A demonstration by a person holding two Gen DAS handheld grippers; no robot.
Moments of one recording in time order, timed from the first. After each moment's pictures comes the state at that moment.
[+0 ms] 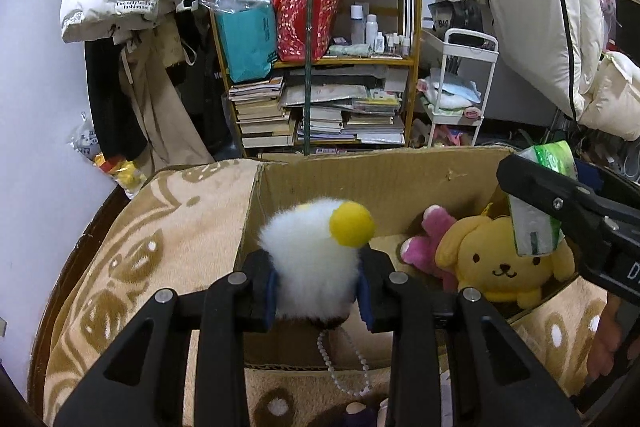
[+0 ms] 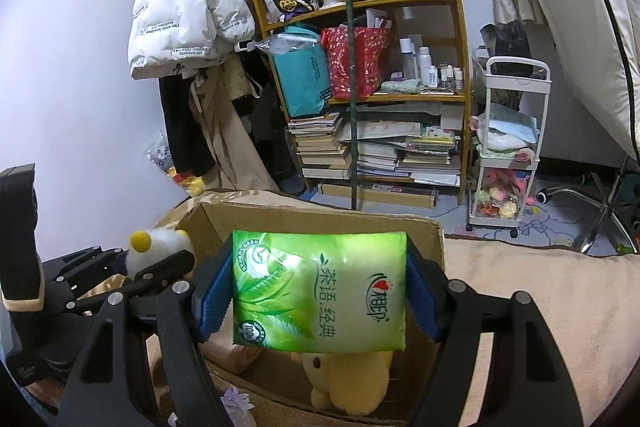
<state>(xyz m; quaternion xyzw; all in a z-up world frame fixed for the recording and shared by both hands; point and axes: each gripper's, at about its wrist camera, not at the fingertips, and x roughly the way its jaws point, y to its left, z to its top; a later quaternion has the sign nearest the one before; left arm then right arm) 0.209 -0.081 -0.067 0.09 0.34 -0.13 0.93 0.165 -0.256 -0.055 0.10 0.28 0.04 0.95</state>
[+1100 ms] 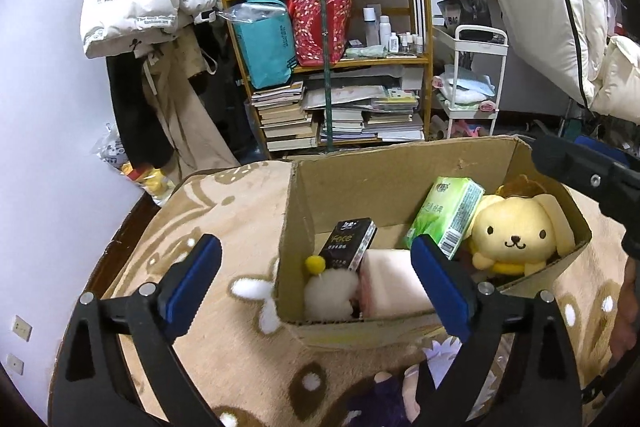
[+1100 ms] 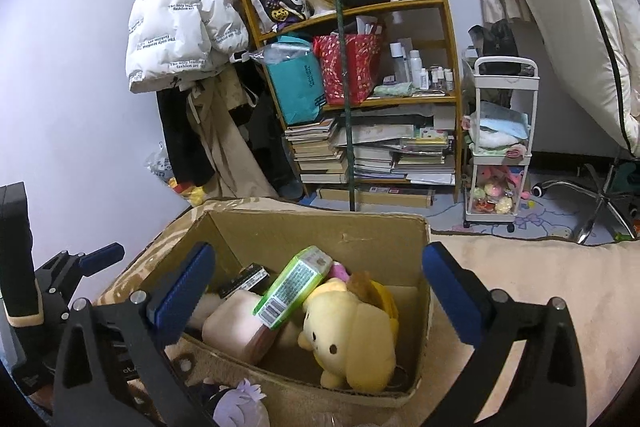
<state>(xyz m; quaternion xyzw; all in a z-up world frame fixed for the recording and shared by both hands) 0.182 -0.066 -0.050 0.12 0.32 -0.10 0.93 0.144 -0.257 -0.044 0.12 0.27 0.03 0.95</state>
